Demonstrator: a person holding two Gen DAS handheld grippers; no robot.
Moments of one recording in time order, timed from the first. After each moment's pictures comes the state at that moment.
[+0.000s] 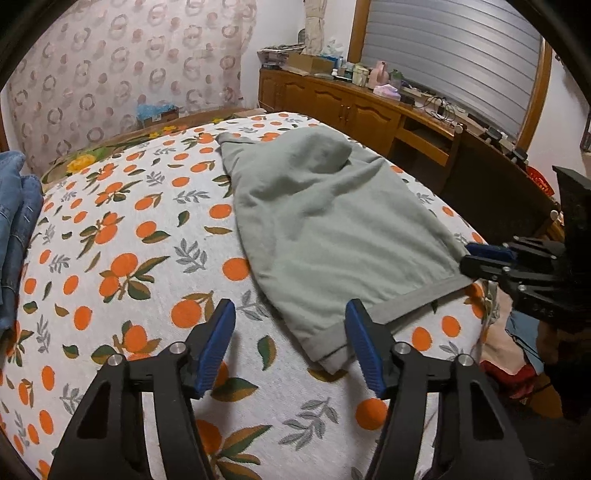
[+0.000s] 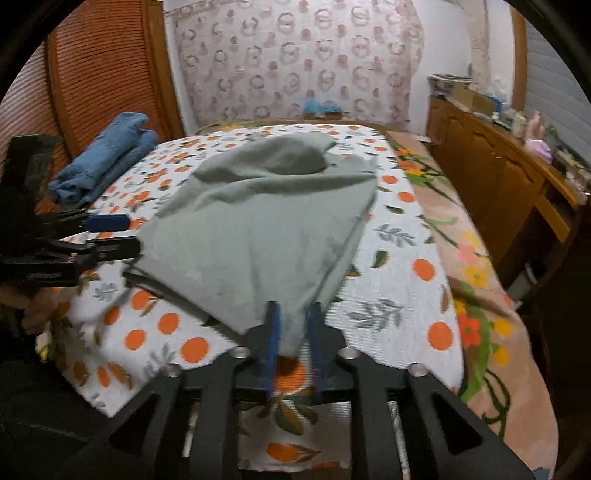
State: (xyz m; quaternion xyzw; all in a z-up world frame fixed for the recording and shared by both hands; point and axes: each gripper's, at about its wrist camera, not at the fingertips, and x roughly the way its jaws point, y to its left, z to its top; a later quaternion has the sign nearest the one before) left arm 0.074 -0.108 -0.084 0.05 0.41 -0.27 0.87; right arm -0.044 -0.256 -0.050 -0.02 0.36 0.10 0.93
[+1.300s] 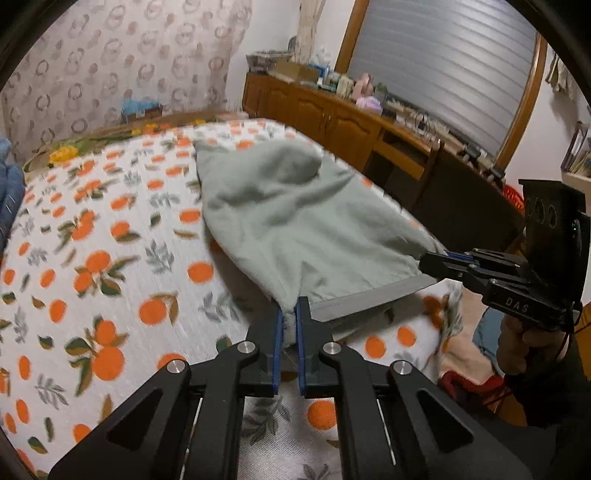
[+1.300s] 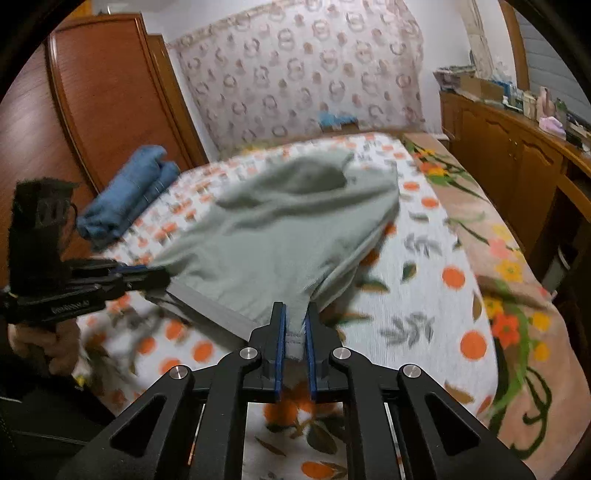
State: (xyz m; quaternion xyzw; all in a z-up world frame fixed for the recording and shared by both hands) left arm 0.065 -0.111 -0.066 0.01 0.40 -0.31 0.86; right arm -0.041 -0.262 -0.043 0.07 0.32 0.16 0.93
